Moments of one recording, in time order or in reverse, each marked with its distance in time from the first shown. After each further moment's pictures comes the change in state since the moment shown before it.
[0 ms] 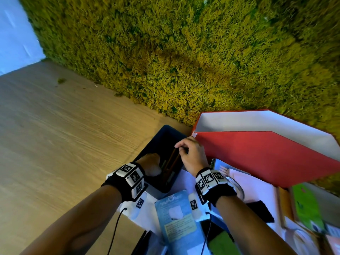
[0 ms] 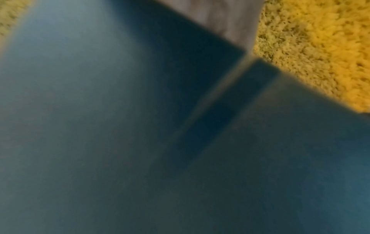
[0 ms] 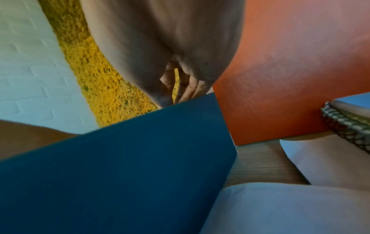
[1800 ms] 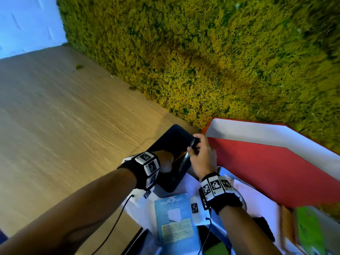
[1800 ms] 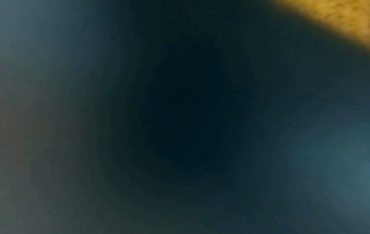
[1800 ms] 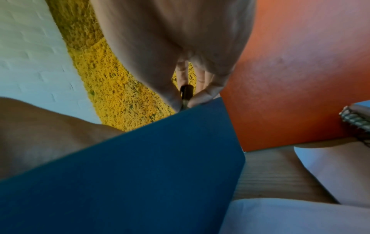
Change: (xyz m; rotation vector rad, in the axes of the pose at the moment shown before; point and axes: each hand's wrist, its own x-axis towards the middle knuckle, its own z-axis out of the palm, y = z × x) left_hand 0.014 0.018 -0.007 0.181 -0.113 0.122; right_hand 0.002 -0.007 -0.009 -0.148 0.050 0.159
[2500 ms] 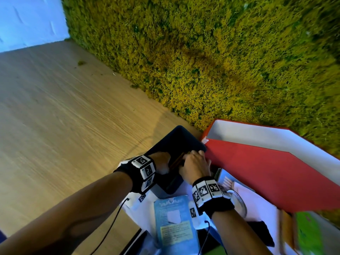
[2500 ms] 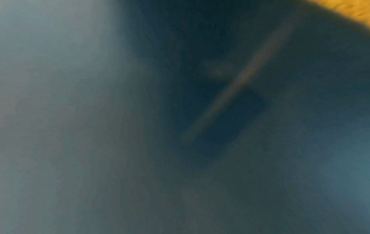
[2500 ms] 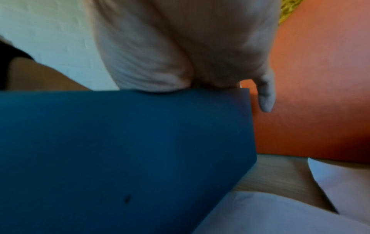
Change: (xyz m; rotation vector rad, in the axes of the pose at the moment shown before) left_hand 0.004 -0.015 0.012 -0.209 0.023 -0.032; right_hand -0.013 -0.018 0.010 -0.610 -0.458 0.011
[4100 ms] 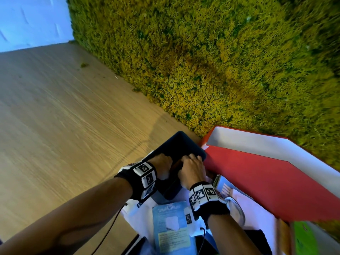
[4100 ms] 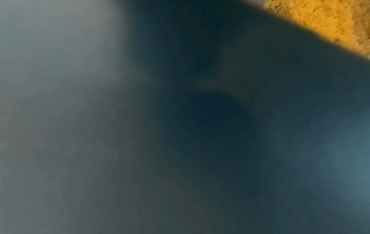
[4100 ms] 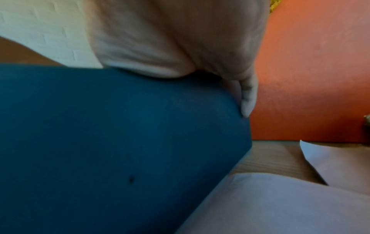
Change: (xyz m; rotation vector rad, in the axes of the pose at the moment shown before) left_hand -0.003 0.011 -0.002 0.330 0.132 0.055; right_hand 0.005 -0.004 0.003 0.029 0.013 -0.031
